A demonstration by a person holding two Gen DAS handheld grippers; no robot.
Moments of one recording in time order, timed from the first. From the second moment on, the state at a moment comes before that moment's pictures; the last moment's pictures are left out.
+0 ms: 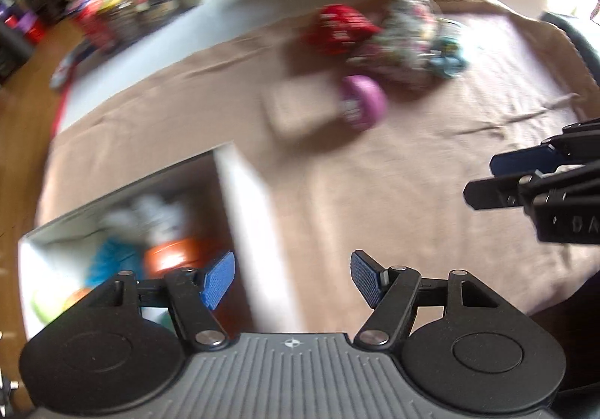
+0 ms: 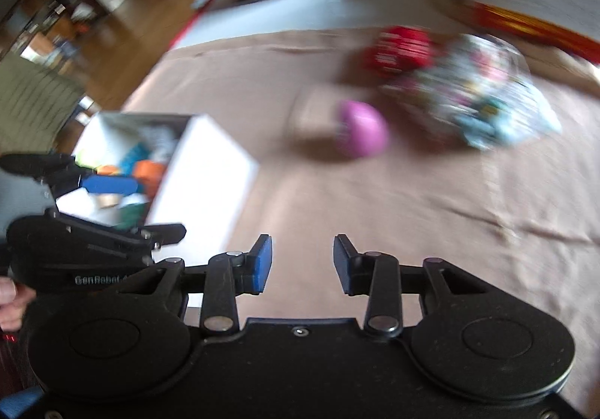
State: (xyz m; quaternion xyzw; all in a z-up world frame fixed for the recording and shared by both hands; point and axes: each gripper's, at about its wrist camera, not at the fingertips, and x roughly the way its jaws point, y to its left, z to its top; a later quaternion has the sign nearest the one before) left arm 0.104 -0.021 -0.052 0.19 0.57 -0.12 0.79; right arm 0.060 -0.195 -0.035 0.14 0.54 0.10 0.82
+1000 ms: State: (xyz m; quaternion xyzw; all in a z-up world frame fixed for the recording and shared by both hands) left arm 0.225 -0.072 -0.136 0.09 0.56 -0.09 0.82; right arm 0.152 -0.349 -0.110 0.38 0.50 -0.06 0.78
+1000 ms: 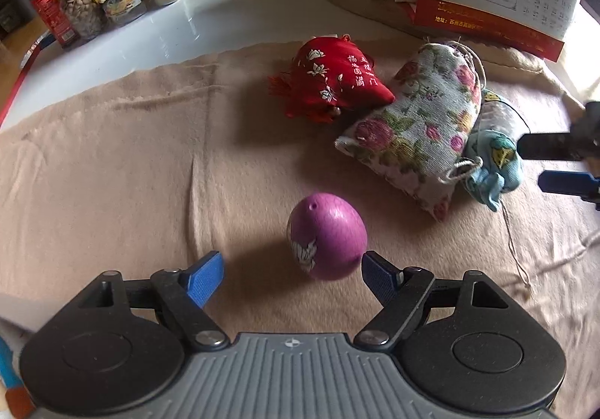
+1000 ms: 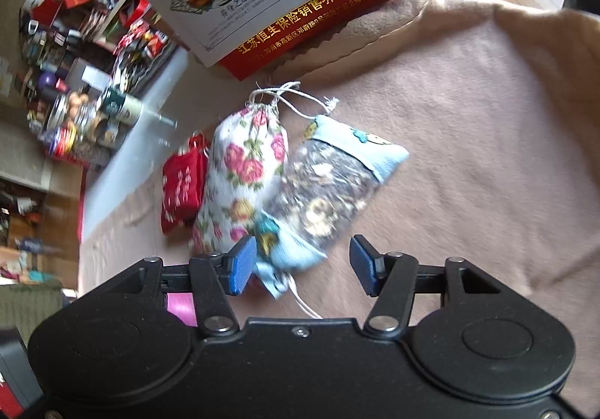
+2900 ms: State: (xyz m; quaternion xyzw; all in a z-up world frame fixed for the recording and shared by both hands) left arm 0.144 -0.105 -0.161 0.11 0.63 -0.19 0.75; right arm -0.005 -0.336 -0.113 0.25 0.57 -0.01 0.78
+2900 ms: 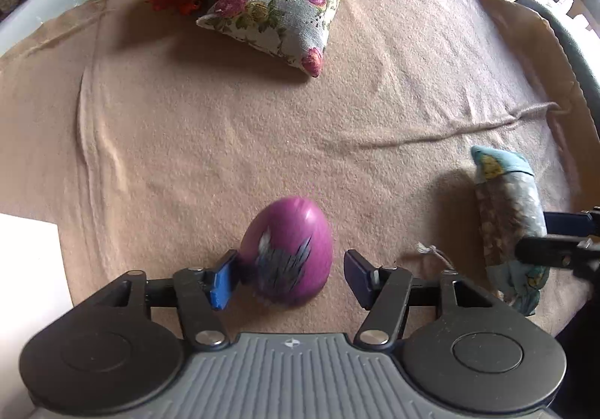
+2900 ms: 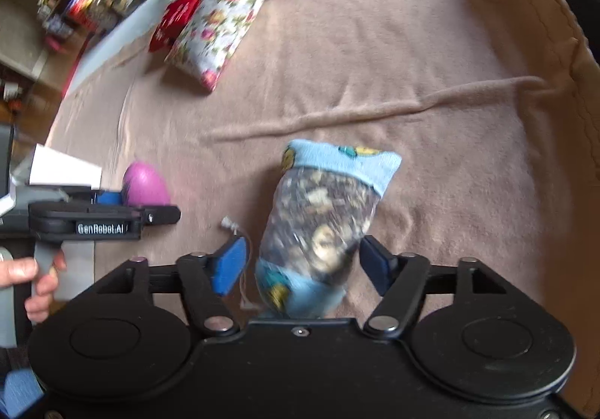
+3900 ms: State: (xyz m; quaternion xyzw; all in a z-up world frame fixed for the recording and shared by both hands) left arm 0.134 -0.094 -0.148 0.12 0.63 -0.20 0.74; right arm 0.001 -0.312 -0.127 0.21 0.58 -0.01 0.78
